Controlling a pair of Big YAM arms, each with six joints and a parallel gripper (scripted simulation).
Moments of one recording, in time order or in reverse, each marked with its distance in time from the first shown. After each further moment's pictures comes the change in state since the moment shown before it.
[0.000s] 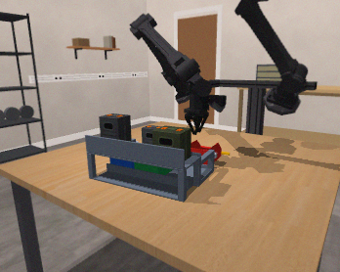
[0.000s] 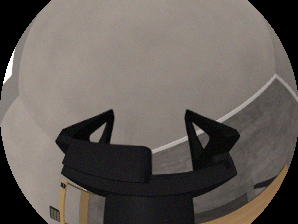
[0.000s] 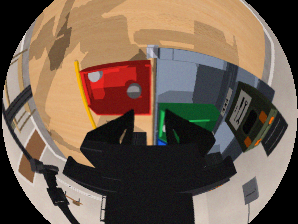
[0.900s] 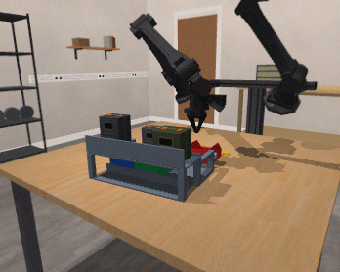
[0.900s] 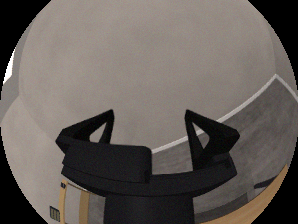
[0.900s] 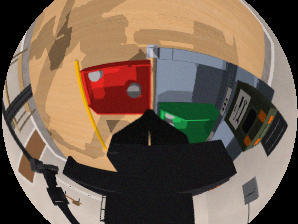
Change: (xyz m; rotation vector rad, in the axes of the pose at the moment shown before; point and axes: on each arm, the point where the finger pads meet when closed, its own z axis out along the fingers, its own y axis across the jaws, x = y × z) left arm 0.000 0.000 0.000 0.000 0.000 0.000; right arm 0.000 0.000 -0.002 0.001 0.000 -0.001
